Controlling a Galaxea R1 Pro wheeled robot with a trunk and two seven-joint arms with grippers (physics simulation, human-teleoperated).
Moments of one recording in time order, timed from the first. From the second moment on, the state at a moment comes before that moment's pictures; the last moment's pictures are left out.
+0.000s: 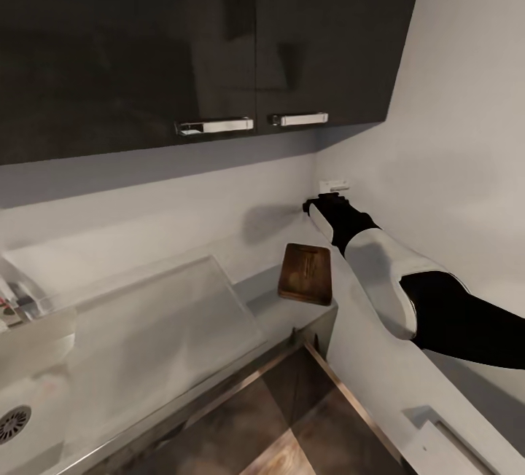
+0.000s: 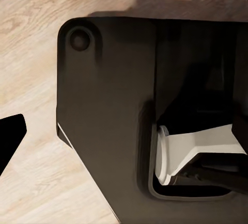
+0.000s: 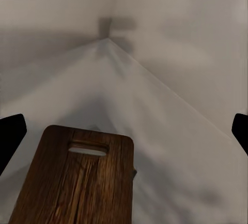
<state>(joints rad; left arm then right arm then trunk) 0.40 -0.10 -0.12 -0.66 0.06 -0.13 0.12 -1.46 0.17 0.08 -0.25 -0.01 0.43 -0.38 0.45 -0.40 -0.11</state>
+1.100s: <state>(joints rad) 0.40 -0.10 -0.12 -0.64 0.06 -0.13 0.12 -1.46 0.17 0.08 -0.25 -0.01 0.43 -0.38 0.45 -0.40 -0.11</state>
